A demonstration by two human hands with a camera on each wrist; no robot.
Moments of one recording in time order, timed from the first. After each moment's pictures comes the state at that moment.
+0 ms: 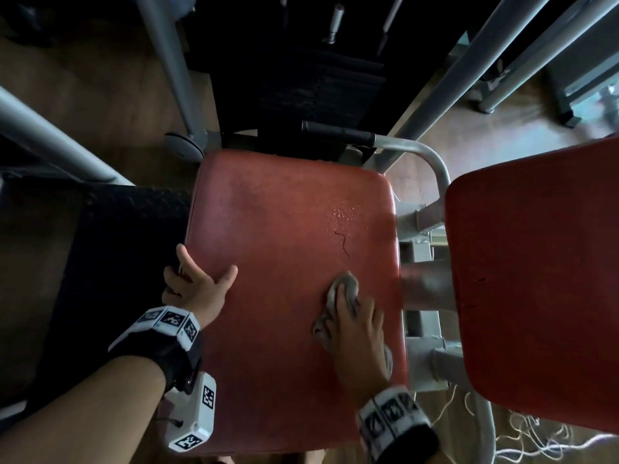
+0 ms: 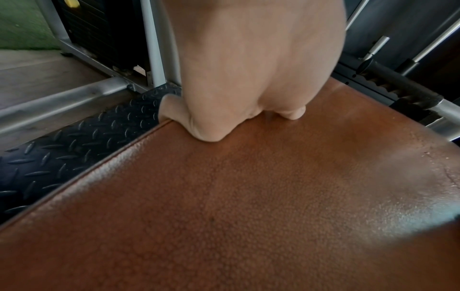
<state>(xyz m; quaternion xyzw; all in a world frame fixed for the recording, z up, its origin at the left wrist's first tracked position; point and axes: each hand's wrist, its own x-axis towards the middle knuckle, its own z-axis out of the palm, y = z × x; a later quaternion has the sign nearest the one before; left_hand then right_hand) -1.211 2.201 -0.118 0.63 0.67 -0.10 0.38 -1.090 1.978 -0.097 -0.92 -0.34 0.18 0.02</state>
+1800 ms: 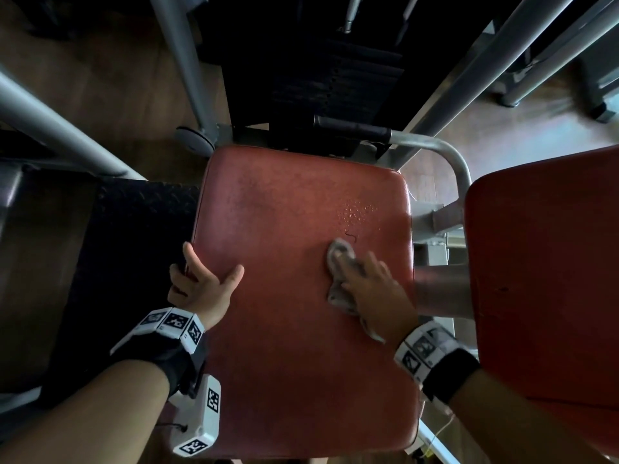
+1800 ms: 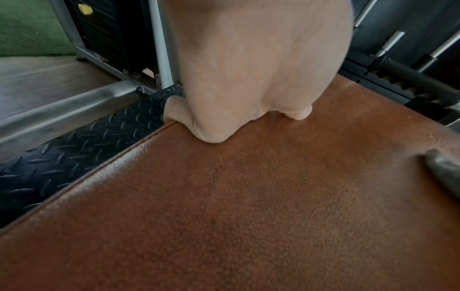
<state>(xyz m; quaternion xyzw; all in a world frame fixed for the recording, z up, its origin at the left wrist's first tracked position) -1.213 2.201 -0.118 0.61 0.67 -0.11 0.40 -0.997 2.008 -0.115 -0.83 -0.53 0.19 0.01</state>
